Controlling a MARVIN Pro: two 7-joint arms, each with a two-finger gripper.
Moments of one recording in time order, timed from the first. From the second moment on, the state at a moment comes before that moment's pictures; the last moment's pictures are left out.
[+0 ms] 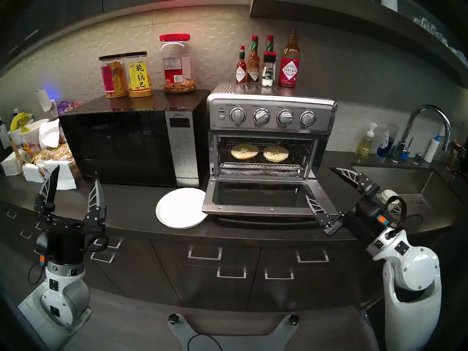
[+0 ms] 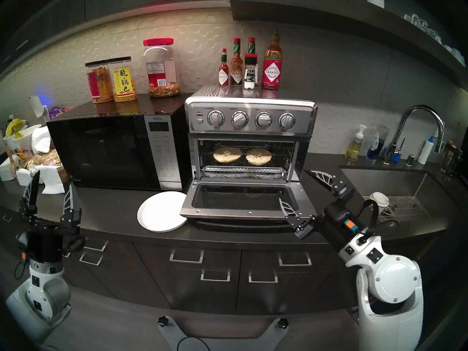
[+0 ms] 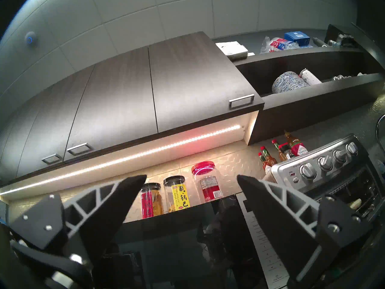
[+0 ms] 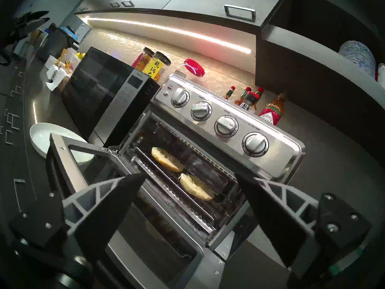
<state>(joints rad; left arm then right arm) 2.43 -0.80 -1.82 -2.11 0.01 -0.95 0.68 -2.03 -1.34 1.93 -2.34 -0.06 -0.12 0.66</state>
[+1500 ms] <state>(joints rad) 2.43 -0.80 -1.82 -2.11 0.01 -0.95 0.68 -1.84 -1.15 1.91 -2.29 0.01 0.14 0.96</state>
